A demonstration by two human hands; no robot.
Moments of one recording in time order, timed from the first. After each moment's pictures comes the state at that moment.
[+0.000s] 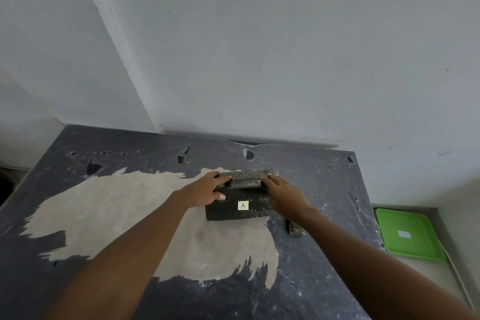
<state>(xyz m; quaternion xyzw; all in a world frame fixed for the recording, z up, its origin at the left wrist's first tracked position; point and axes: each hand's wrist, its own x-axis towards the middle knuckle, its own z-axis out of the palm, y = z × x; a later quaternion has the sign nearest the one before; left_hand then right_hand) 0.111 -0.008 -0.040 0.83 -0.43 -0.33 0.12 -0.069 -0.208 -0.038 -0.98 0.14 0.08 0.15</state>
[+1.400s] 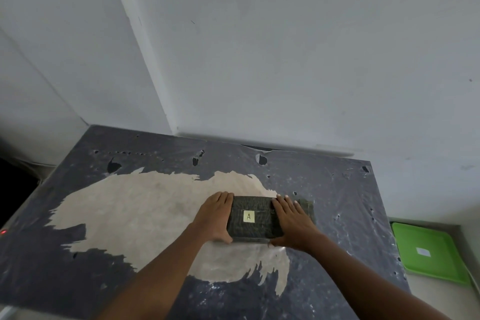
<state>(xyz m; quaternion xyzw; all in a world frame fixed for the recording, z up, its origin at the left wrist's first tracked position) 0.053 0.029 -0.069 0.87 -0.46 -0.17 -0.01 -0.103 -0.181 -0.069 -0.98 0.08 0.18 0.11</state>
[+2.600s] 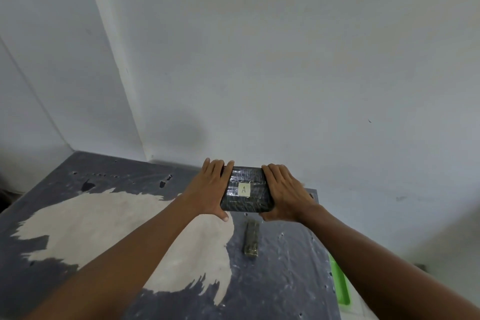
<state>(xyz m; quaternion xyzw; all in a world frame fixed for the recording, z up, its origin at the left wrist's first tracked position) -0.040 -0.080 0.117 0.85 -0.51 0.09 -0.08 -0.176 -0.285 0.123 -1.00 -0.02 -0.09 -0.04</state>
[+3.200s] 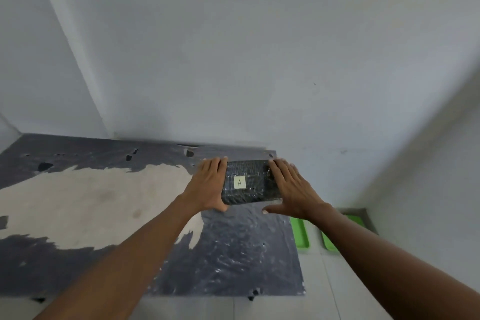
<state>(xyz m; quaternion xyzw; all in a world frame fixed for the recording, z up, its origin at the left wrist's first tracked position) -0.172 -0.090 0.069 0.83 -0.56 0.07 0.00 -0.359 -0.286 0.084 -0.99 0.11 -0.02 -0.01</state>
